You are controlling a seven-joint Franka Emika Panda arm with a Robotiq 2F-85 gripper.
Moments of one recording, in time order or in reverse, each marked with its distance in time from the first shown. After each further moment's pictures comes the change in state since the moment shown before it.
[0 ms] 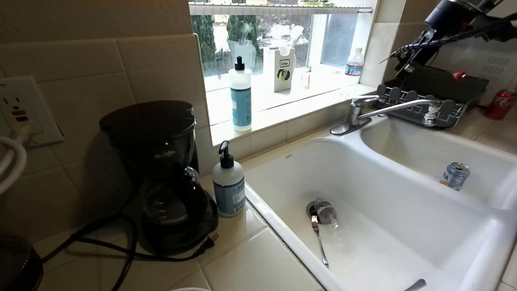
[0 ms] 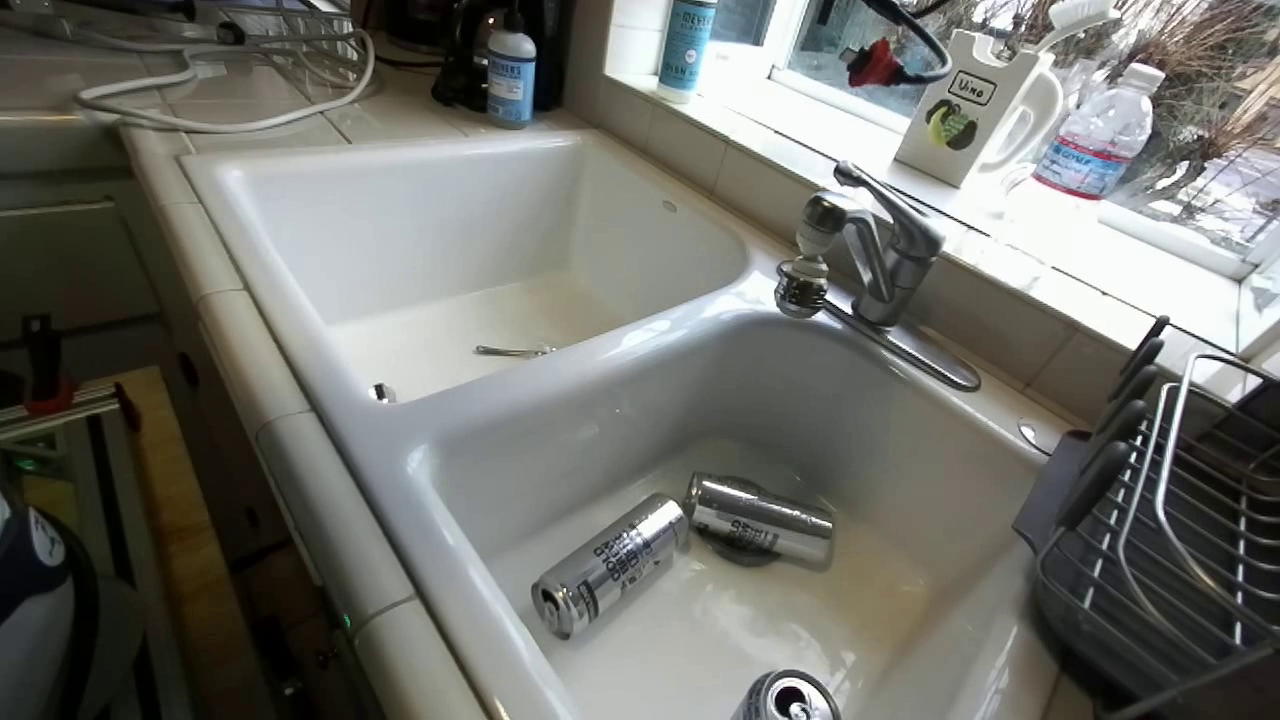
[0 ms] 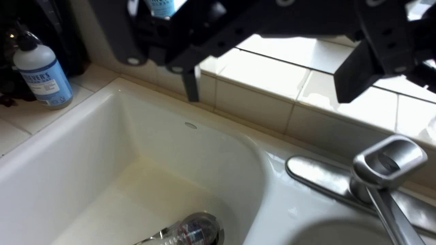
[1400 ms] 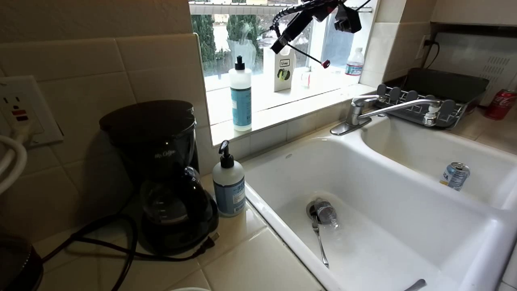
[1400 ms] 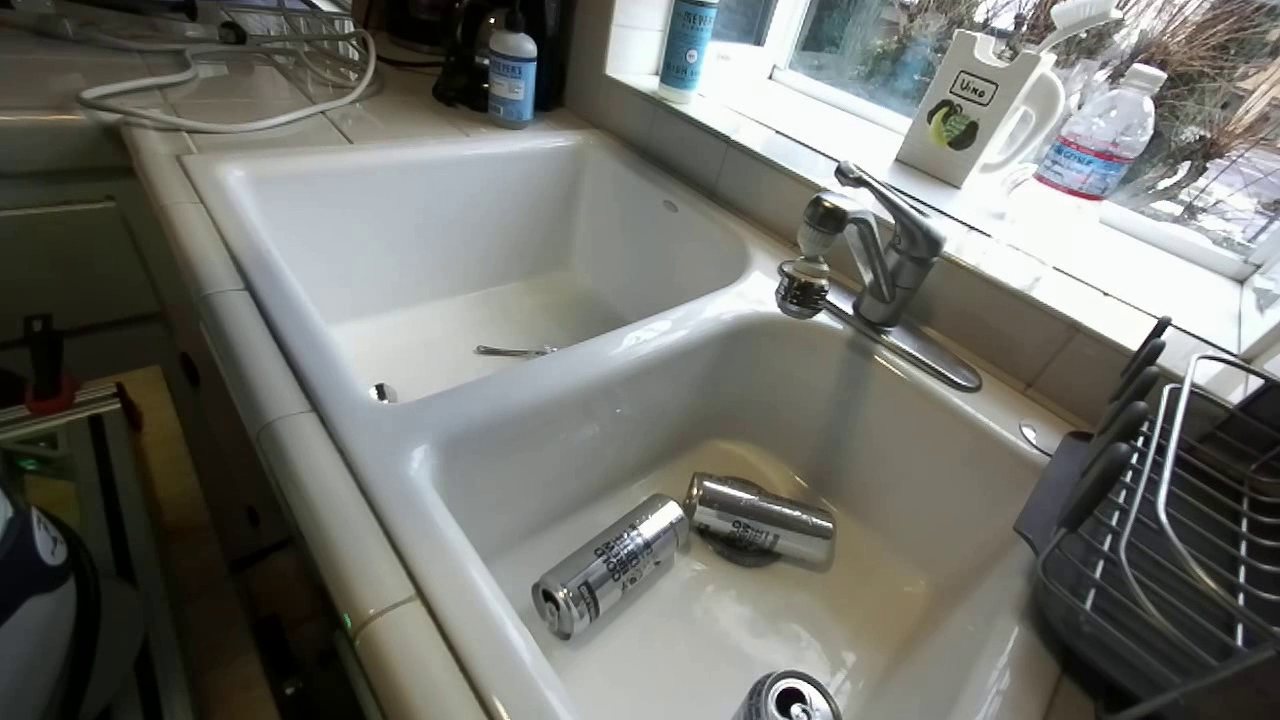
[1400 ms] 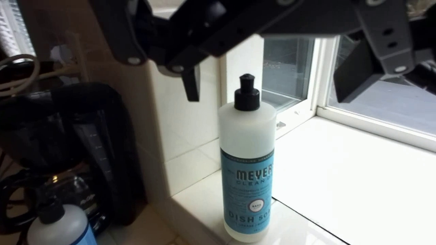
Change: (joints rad) arm 0.010 0.626 0.280 0.725 0.380 0.071 -0.191
